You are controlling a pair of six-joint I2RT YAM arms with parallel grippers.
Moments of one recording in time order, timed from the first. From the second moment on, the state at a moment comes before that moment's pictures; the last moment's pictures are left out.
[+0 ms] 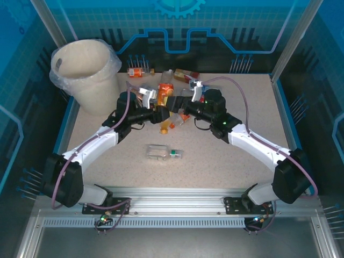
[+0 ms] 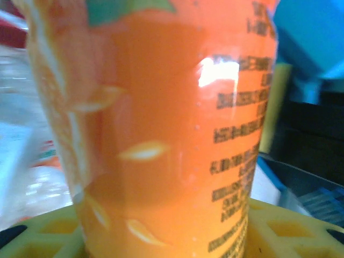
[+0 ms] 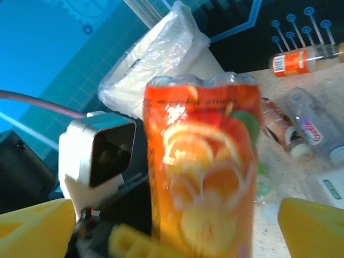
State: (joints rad) left arm -0.35 1.38 0.93 0.09 0.54 -0.43; right arm 0.61 1.41 1.08 0.17 -0.28 0.68
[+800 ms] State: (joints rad) left arm -0.10 1.52 1.47 0.17 -0.37 0.03; right arm 0.61 1.10 0.91 -0.01 -0.01 0.49
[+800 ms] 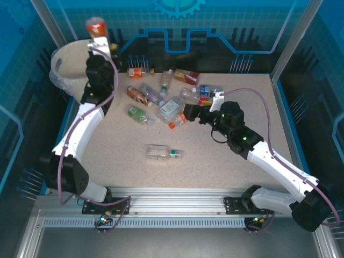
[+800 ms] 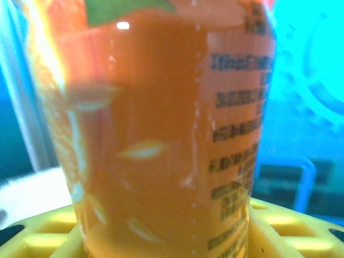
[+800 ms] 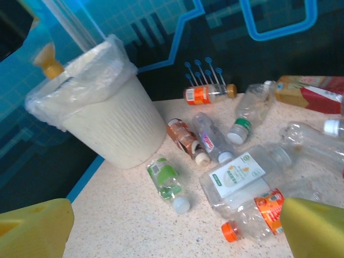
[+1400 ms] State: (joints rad) left arm 0.17 2.01 1.89 0.02 -0.35 -0.08; right arm 0.61 1.02 0.87 -0.03 -0.10 0.40
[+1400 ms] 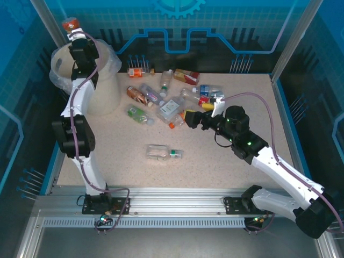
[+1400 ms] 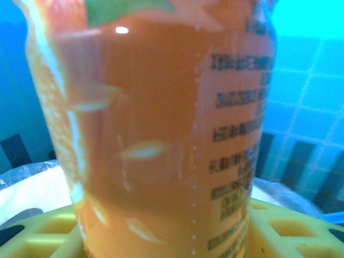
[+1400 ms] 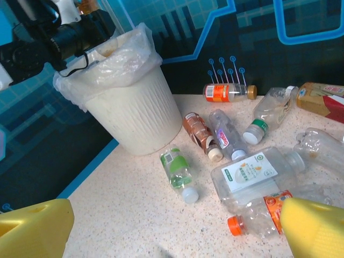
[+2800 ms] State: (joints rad) left arm 0.06 1.45 1.42 -0.15 -0.32 -0.60; right arm 0.60 1.06 0.81 -0.08 0.01 0.46
